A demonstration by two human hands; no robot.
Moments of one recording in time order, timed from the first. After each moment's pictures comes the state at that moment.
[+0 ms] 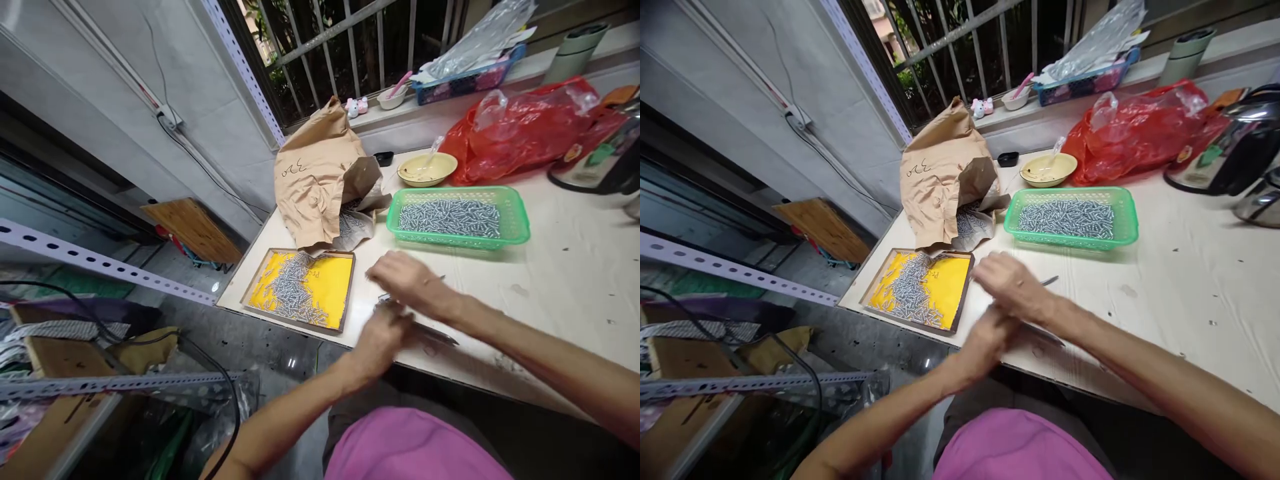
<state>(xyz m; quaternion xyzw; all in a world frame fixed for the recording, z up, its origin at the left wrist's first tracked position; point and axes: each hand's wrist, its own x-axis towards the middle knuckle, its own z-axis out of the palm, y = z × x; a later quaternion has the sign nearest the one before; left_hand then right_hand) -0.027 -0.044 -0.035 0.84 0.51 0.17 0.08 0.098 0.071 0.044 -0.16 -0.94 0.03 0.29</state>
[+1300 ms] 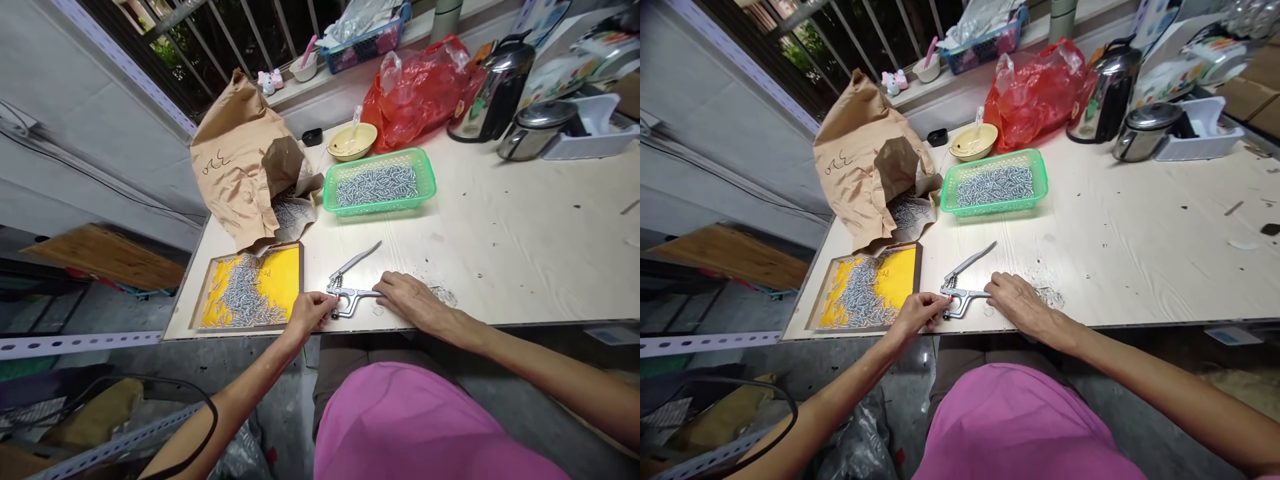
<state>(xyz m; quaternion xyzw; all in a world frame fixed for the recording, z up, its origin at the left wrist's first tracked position) -0.046 -0.022 0.004 0.42 0.72 0.21 0.52 0.189 0.006 -0.025 -0.40 -0.89 0.18 0.10</state>
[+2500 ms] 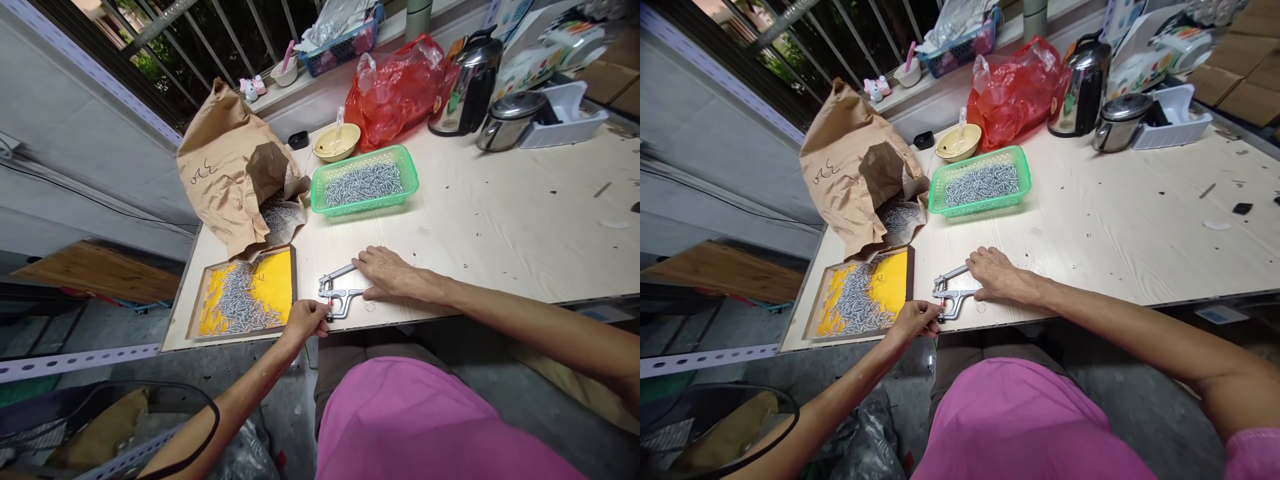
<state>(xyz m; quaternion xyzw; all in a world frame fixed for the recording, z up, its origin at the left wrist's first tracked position) -0.044 -0.028 0.006 0.40 0.76 0.10 0.50 0.177 0.051 0.004 -0.36 -0.92 0.13 0.01</state>
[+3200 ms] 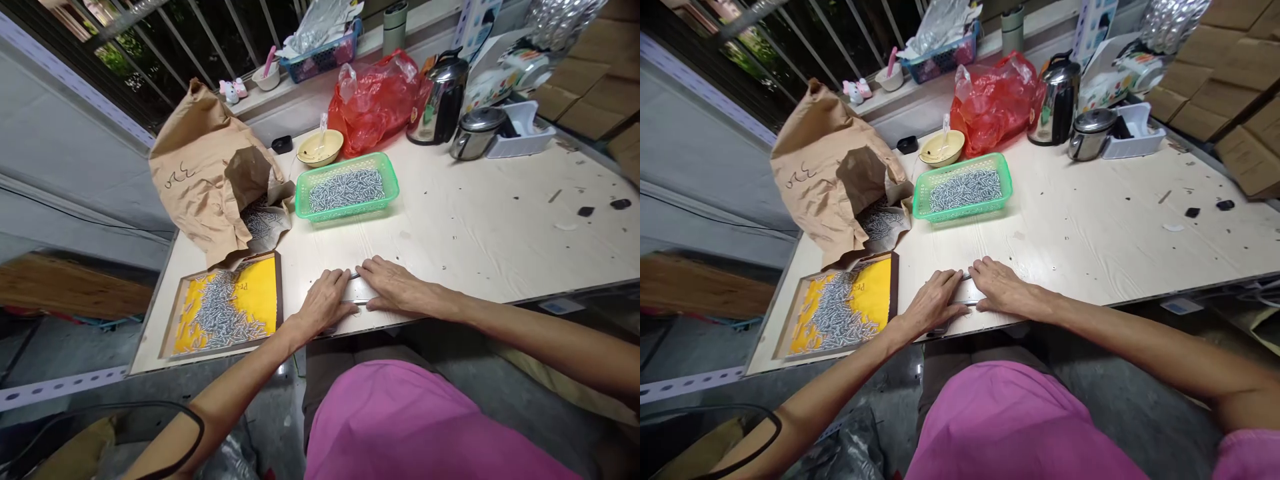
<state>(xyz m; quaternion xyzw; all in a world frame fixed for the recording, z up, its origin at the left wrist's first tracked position) 0.008 0.022 0.006 0.89 0.43 -0.03 0.13 0.210 0.029 0.002 -0.40 -0.90 0.18 0.03</state>
